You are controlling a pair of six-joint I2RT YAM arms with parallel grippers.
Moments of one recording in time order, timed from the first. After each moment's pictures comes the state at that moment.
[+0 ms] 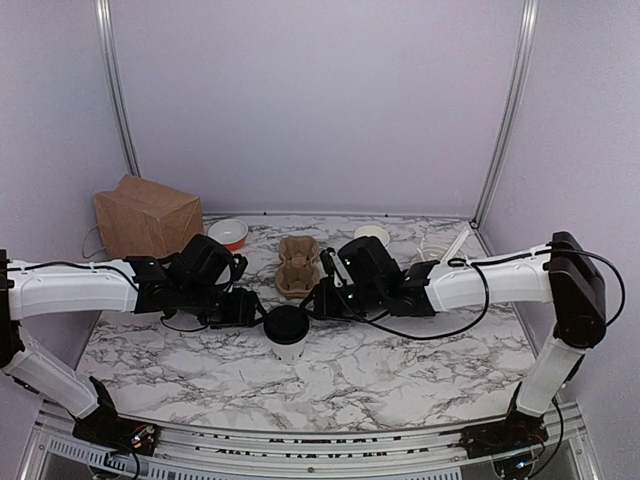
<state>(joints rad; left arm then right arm) -0.82 1.40 0.88 -0.37 0.07 -0.68 0.95 1.73 1.10 -0.04 -0.12 0.77</state>
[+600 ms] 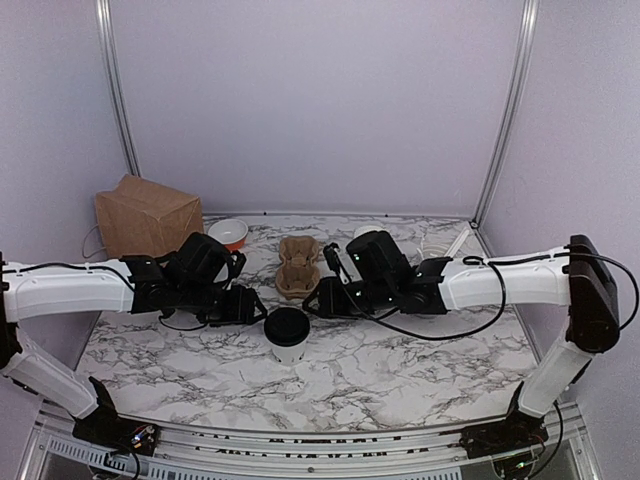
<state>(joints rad) -0.83 1.38 0.88 -0.37 0.05 -0.69 0.95 1.68 1.11 -0.09 -0.14 0.73</state>
